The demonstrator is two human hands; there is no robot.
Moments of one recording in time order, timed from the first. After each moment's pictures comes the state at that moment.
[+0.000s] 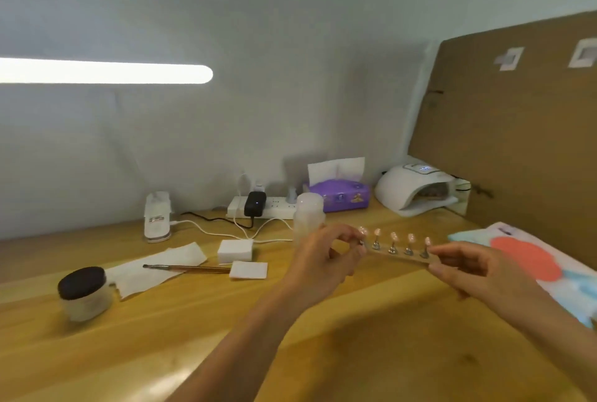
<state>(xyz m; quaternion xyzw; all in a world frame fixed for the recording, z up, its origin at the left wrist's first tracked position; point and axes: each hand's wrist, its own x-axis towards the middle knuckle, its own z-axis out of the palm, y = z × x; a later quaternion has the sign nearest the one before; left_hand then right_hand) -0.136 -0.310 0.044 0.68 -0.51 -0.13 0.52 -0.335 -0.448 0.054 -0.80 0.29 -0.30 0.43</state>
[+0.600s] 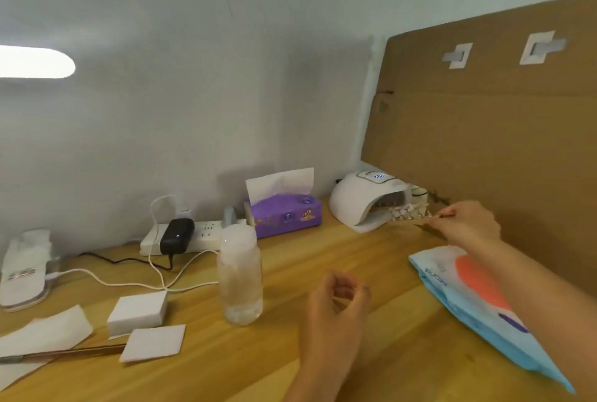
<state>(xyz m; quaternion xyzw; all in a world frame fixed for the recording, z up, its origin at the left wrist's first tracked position) -0.176 -0.428 -0.011 0.62 -0.34 -0.20 0.68 -0.286 -0.651 0.068 -0.71 0.60 -0.29 0.23</state>
